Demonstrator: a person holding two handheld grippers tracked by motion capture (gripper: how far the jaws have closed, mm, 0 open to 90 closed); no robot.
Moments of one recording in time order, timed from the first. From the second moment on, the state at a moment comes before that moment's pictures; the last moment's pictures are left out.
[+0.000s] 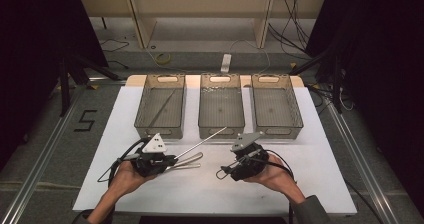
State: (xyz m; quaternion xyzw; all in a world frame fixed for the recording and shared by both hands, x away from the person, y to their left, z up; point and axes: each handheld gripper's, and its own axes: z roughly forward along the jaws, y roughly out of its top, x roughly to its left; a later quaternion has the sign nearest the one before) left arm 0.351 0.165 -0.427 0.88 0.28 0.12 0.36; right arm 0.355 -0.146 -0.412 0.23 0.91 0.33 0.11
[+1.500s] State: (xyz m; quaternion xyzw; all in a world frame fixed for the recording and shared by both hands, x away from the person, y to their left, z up) left arm 0.400 0.220 -0.407 0.75 0.46 0.18 0.44; right arm 0.344 -0.190 -0.427 0.34 0.83 0.42 0.13
